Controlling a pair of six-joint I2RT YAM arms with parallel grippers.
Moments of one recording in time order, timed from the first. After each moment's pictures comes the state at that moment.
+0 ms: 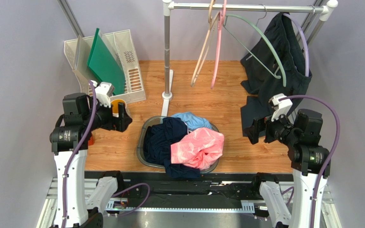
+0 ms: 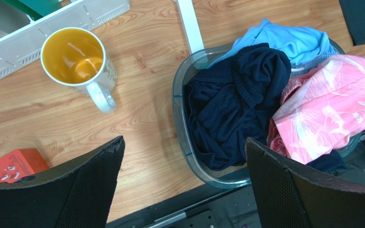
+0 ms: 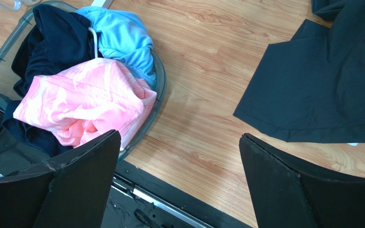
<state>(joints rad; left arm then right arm) 0.08 0.84 1.28 -1.10 0.44 0.12 -0.14 0.67 1.16 -1.09 -0.56 -0.20</state>
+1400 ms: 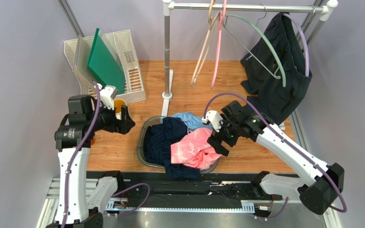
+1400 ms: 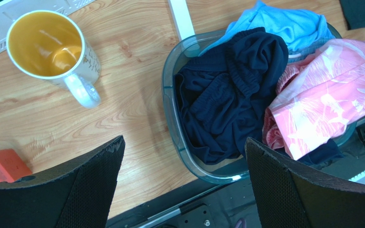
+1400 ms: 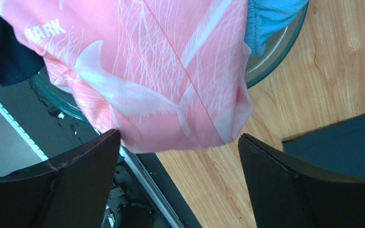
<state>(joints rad) 0.08 0.84 1.20 -1.09 0.48 0.13 0.66 1.14 1.05 -1.03 -0.23 -0.39</state>
